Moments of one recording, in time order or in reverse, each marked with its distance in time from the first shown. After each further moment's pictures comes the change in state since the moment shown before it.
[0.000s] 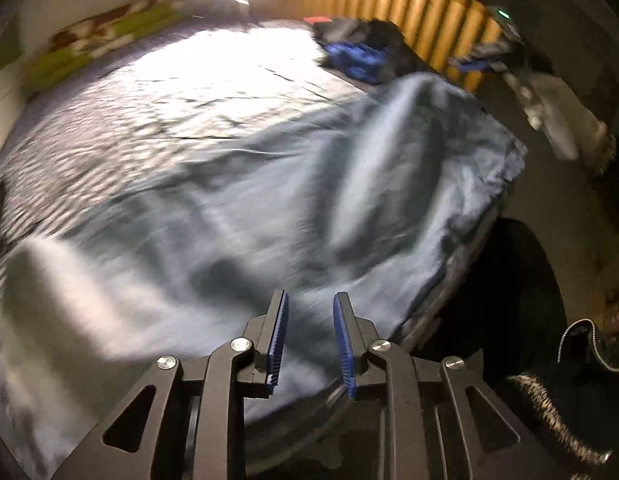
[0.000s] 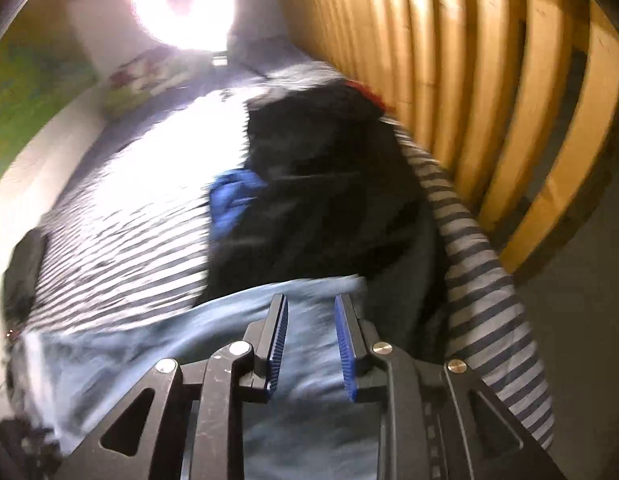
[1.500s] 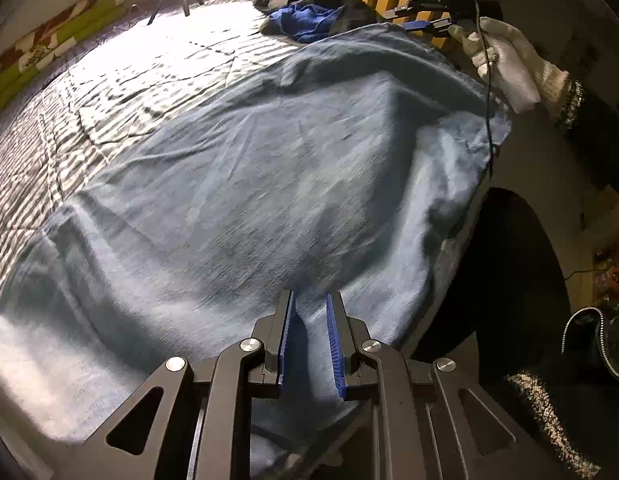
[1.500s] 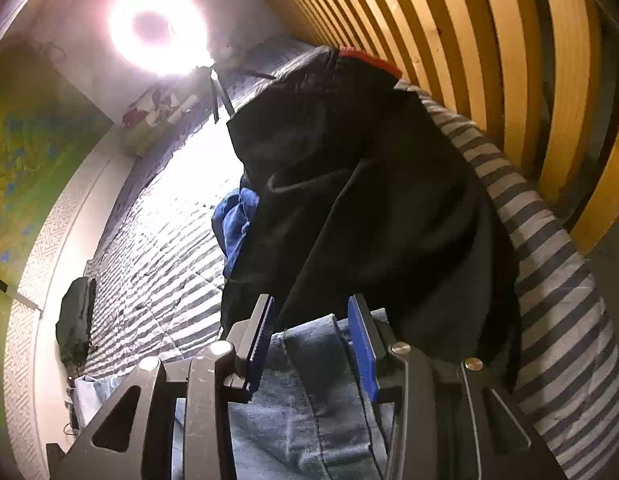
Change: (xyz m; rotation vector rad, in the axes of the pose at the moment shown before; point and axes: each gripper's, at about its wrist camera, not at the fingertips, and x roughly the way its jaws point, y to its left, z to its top) left arm 0.071 -0.037 0.023 0.148 0.123 -0.117; right arm 0.065 -0.051 0.021 0.208 0.030 0.209
